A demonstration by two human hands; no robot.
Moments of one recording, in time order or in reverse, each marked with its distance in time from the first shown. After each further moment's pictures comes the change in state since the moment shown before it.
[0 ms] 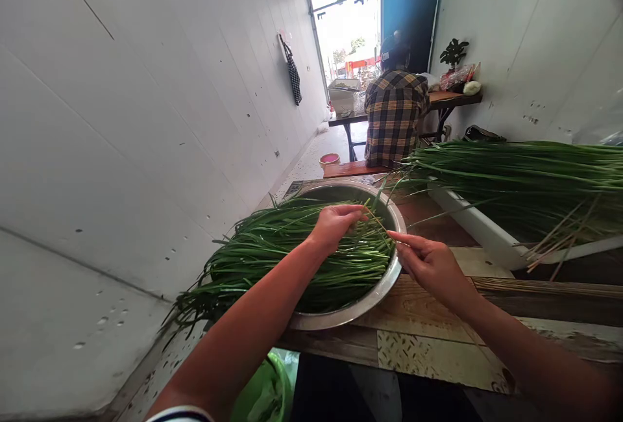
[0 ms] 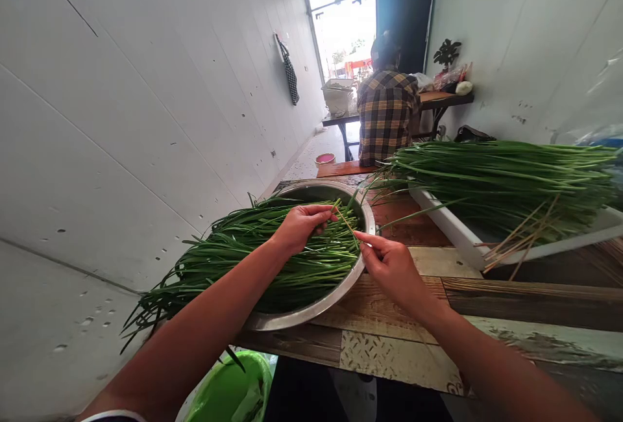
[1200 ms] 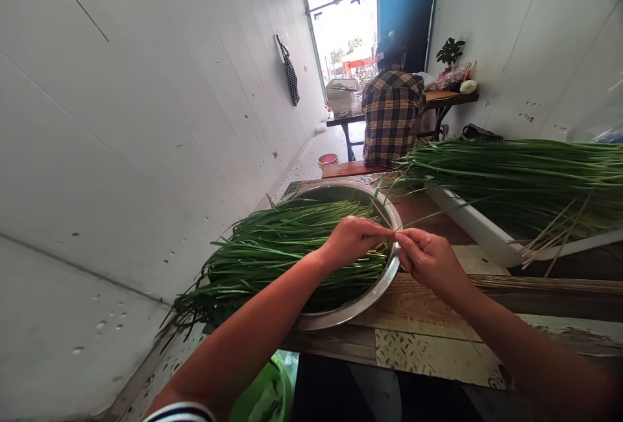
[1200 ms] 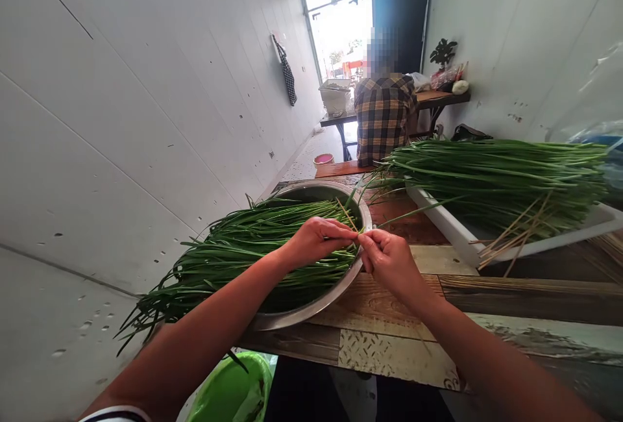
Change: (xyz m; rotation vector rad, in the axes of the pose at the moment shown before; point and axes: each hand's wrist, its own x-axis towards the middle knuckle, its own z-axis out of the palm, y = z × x) left_hand -0.019 0.004 0.012 0.644 -0.475 0.551; right_hand 0.005 -0.010 -0.003 0.035 -0.020 -0.015
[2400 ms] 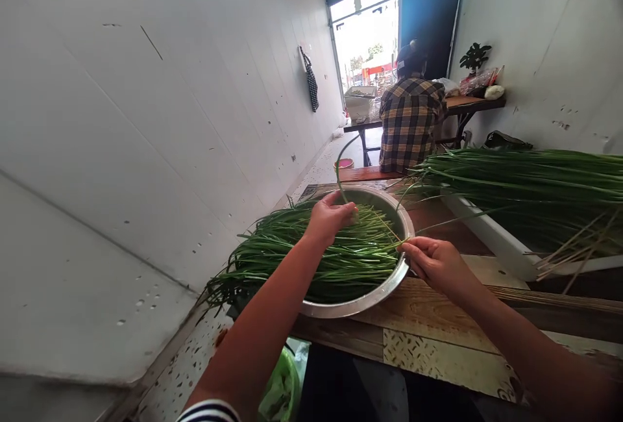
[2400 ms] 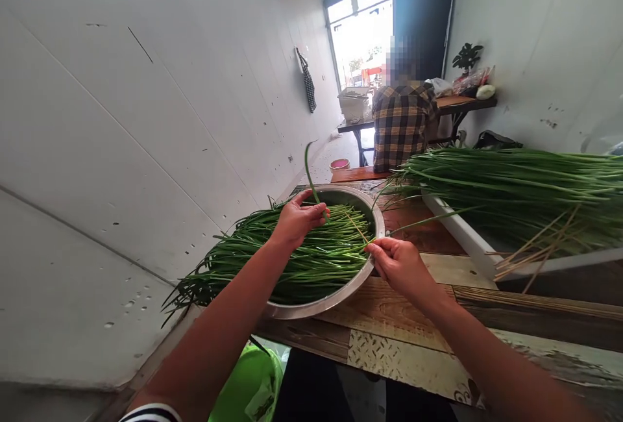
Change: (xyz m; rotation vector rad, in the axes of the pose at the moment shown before) left_hand -0.009 -0.011 -0.038 -0.573 0.704 -0.519; right_hand 0.005 0.012 -0.006 0.013 -0.130 0.057
